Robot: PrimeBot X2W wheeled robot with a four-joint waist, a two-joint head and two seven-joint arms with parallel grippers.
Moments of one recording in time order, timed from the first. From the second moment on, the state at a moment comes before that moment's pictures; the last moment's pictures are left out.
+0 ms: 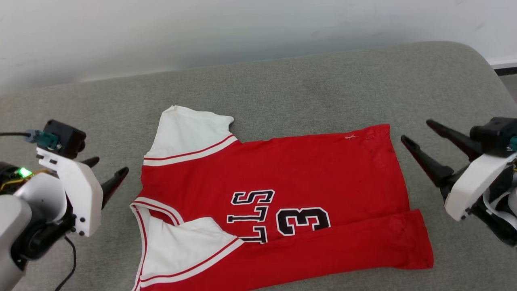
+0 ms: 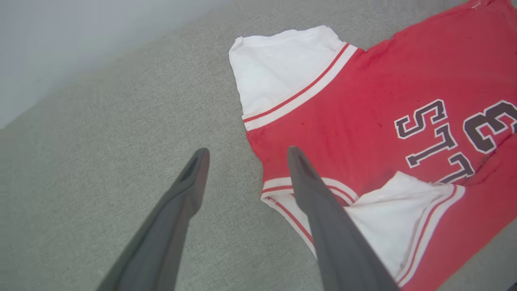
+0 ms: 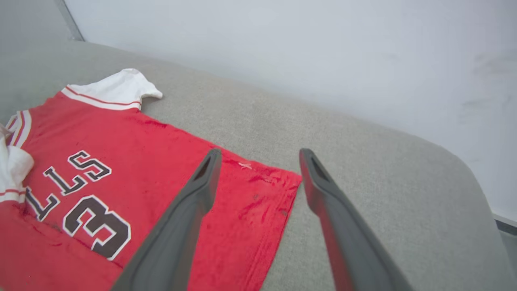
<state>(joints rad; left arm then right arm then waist) -0.55 0.98 -0.75 0.04 -1.00 0.04 0.37 -0.63 -0.76 0.83 0.32 0.83 0.13 -0.07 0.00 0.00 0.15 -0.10</state>
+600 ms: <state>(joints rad) -1.00 0.87 -0.71 0.22 -0.96 -0.02 0.60 -0.27 -0.33 0.10 -0.05 0.27 0.13 -0.26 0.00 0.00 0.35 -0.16</state>
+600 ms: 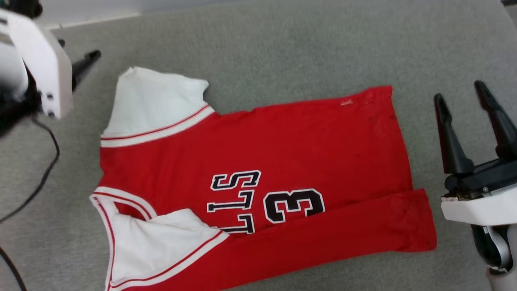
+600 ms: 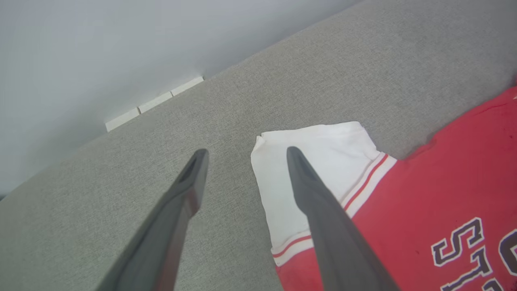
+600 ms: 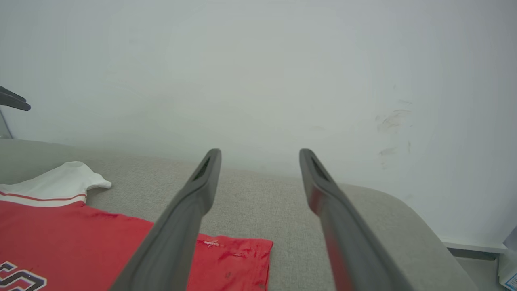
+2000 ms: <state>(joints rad) -1.23 0.82 -0.89 0.23 -0.99 -0.13 0.93 -0.66 -0.71 0.35 -0.05 0.42 0.13 0.30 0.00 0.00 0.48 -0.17</state>
